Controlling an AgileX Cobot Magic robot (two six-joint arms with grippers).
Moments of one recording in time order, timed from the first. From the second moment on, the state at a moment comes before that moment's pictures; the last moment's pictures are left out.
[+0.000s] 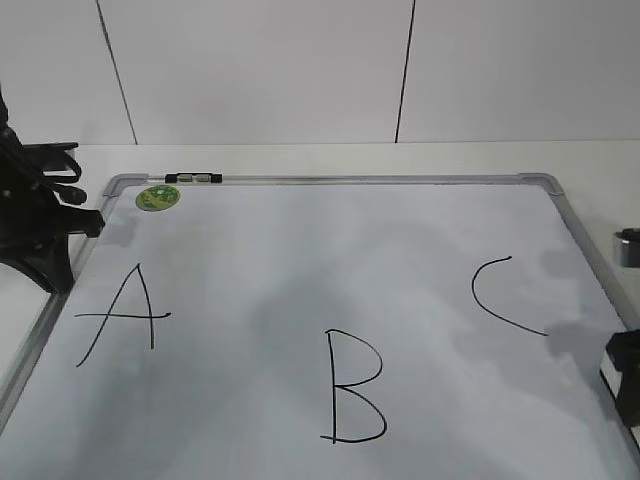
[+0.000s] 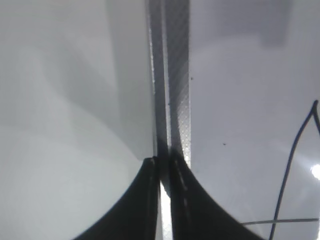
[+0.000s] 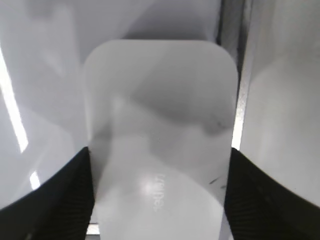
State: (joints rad) left arm -0.09 2.02 -1.37 -0.13 0.98 0.02; right arm 0.07 1.49 -0.77 0.02 0.97 0.07
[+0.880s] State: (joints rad) left arm -0.09 2.02 -1.37 -0.13 0.98 0.02; right arm 0.23 1.54 -1.01 0.21 1.08 0.02
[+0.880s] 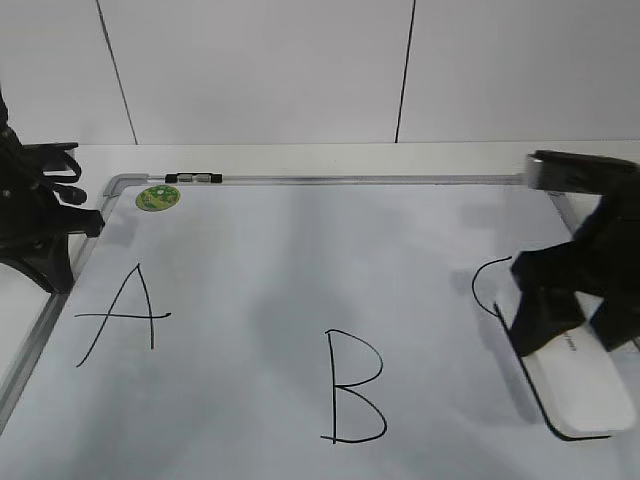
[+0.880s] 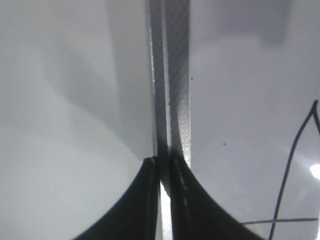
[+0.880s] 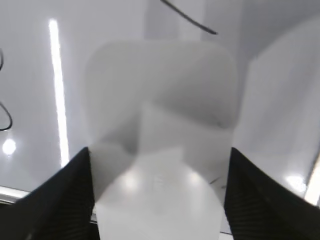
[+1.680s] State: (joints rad) left arm -0.09 2.02 -1.37 -0.14 0.99 0.02; right arm 0.54 2.01 -1.46 0.06 1.15 0.07
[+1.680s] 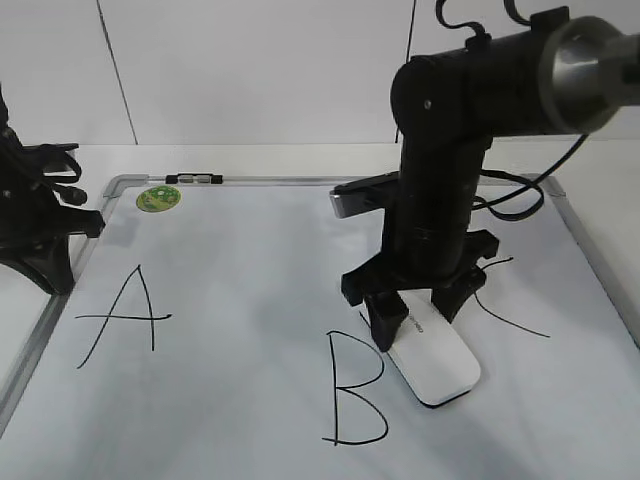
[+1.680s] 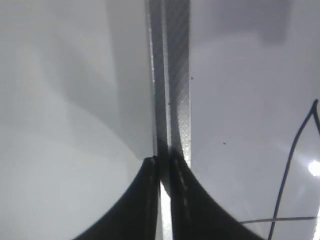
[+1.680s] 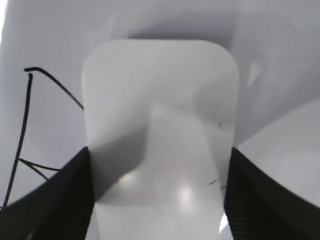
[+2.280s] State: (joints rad) left arm -0.09 2.02 -1.37 -0.14 1.00 0.02; right arm 0.68 2.07 -1.54 0.00 1.21 0.08
